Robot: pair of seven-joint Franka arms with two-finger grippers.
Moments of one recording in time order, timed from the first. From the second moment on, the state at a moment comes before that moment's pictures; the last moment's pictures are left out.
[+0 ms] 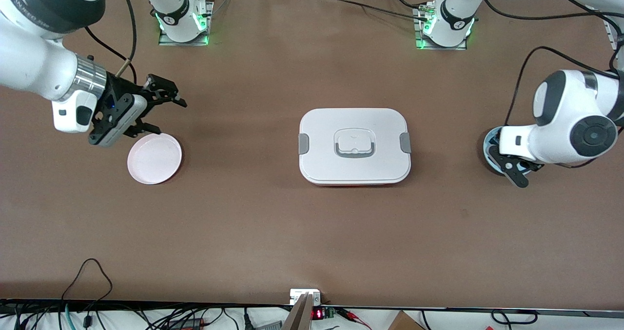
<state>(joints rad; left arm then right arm) 0.26 0.37 -0.24 -1.77 0.24 1.88 0.87 0.23 0.08 -0.05 -1.69 0.33 1.76 -0.45</state>
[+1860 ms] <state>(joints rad) 0.54 0.49 -0.31 -1.90 0.22 2.11 1.31 0.21 0.06 -0.08 -1.71 -0.04 1.77 -0.14</state>
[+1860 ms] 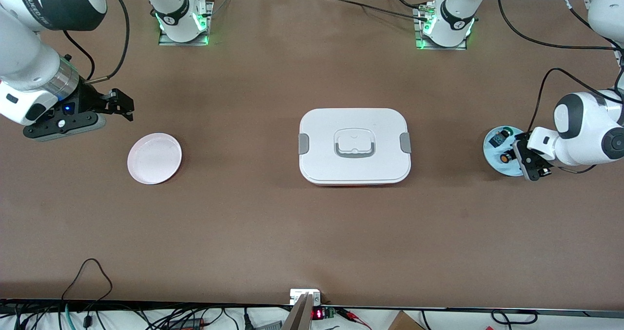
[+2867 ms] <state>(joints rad) 0.53 0.35 -0.71 -1.47 0.19 1.41 0.17 0.18 0.07 -0.08 -1.71 0.01 1.77 -0.14</state>
